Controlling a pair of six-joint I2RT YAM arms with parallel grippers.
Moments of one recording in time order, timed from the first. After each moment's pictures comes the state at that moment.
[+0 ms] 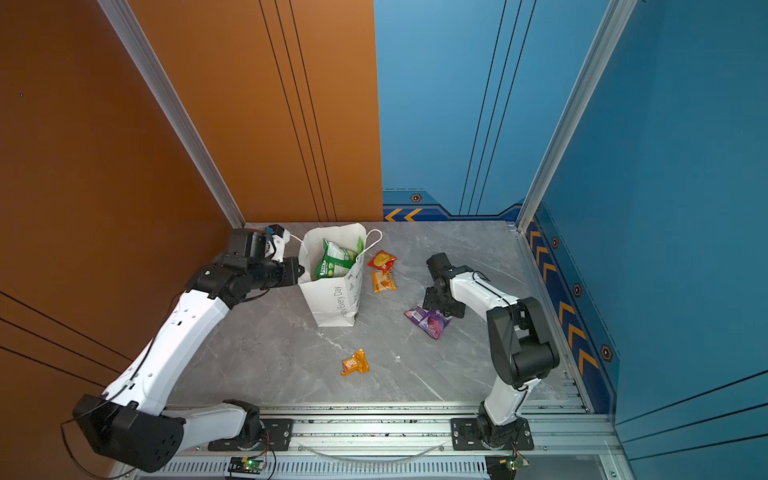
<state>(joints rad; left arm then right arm) -0.24 1.26 1.30 -0.80 0.18 -0.34 0.33 1.76 1.18 -0.75 0.09 0.56</state>
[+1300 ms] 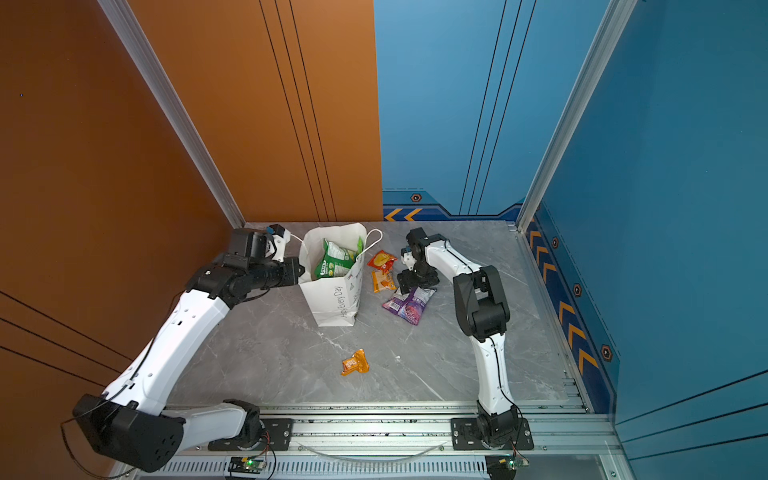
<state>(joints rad) -0.25 1.26 1.30 -0.80 0.18 -0.34 0.34 2.20 1.77 -1.00 -0.16 -0.05</state>
